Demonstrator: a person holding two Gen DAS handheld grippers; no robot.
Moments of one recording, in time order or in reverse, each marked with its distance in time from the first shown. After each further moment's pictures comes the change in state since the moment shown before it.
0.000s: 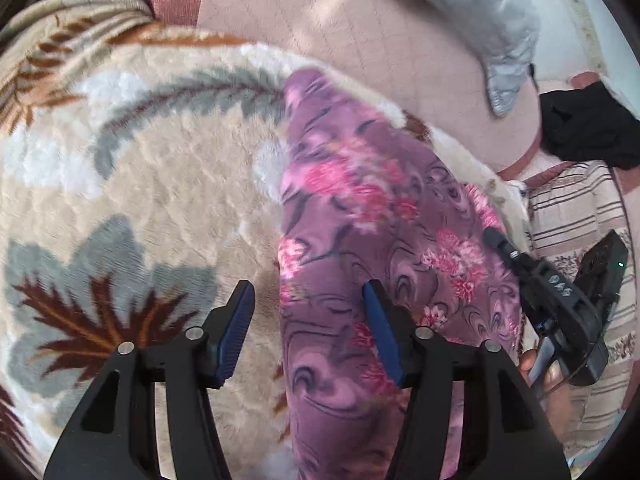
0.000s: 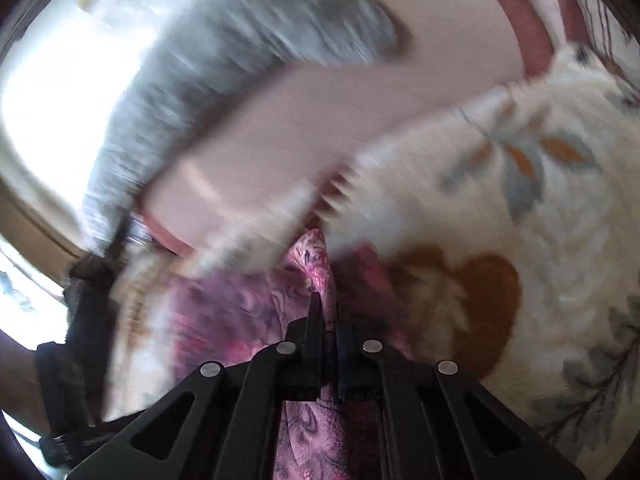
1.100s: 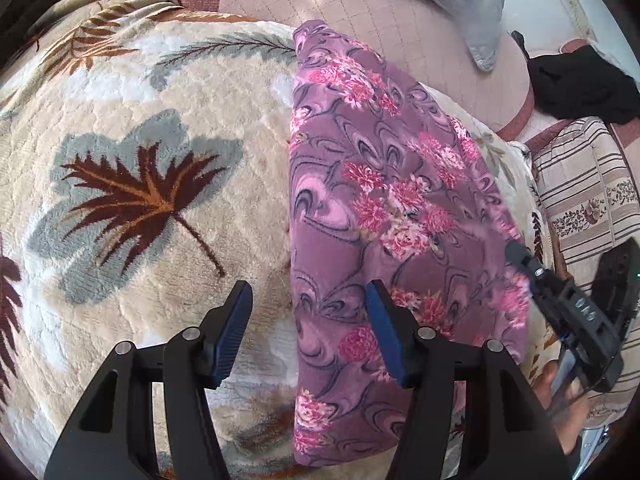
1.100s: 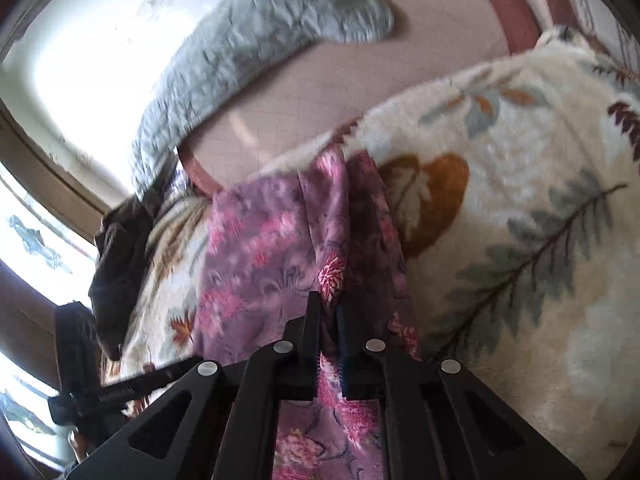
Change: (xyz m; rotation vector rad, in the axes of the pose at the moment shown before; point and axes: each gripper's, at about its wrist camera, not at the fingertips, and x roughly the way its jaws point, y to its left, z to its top) left arm -0.039 -0.001 -0.086 0.049 -0.021 0.068; right arm -0.087 -0.016 -0.069 -0.057 -0.019 0.162
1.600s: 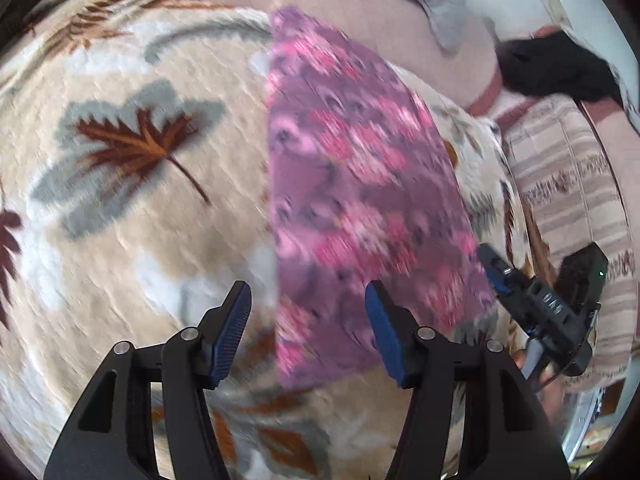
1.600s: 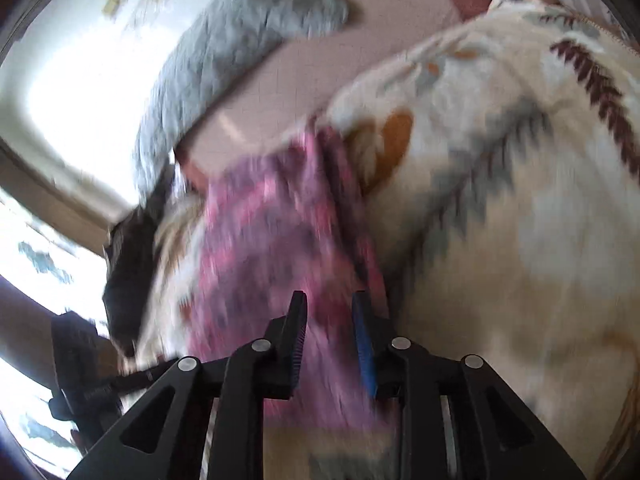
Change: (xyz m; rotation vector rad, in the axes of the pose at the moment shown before) left arm -0.020 -0.006 -0.043 0.050 0.064 -0.090; right arm -0.024 -0.028 -0.047 0.076 0.086 0.003
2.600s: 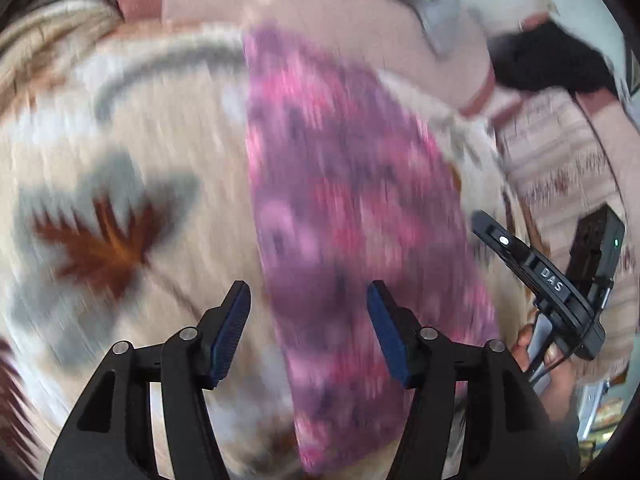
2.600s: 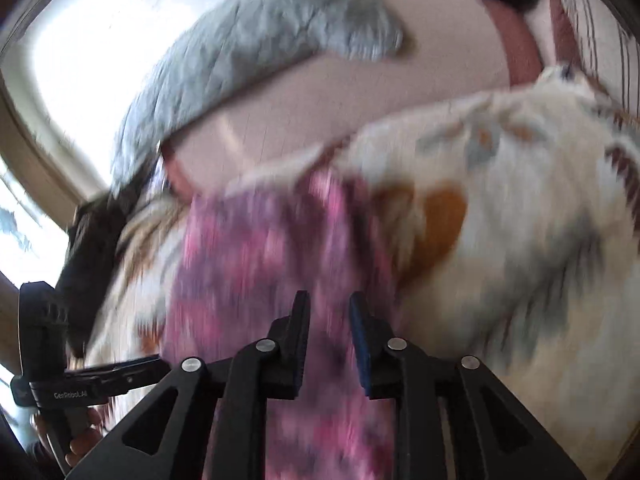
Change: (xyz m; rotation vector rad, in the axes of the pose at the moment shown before) left arm 0.008 0.013 0.077 0.073 -0.044 -0.030; right arm 0.042 0.046 0.088 -0.183 -0.136 -0.116
